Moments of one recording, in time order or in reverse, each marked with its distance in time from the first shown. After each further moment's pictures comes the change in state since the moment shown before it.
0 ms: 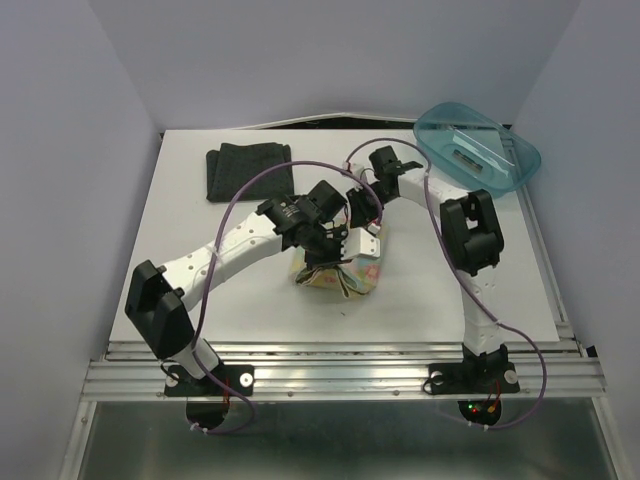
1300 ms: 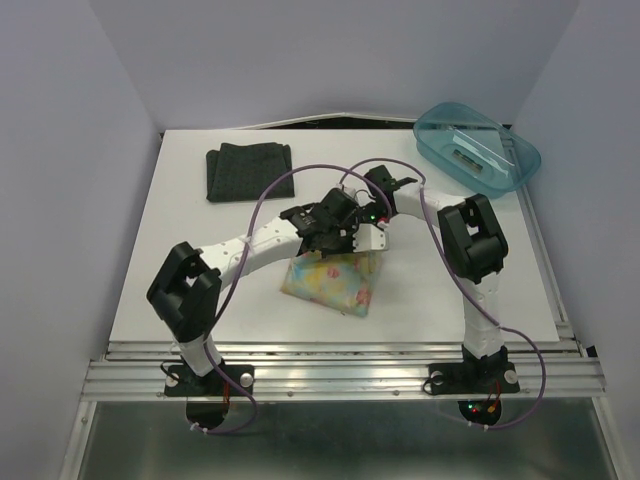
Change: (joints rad) left arm 0.012 0.142 -0.101 0.417 -0.227 0.050; right arm 0.060 -0.100 -0.234 0.021 -0.221 -0.024
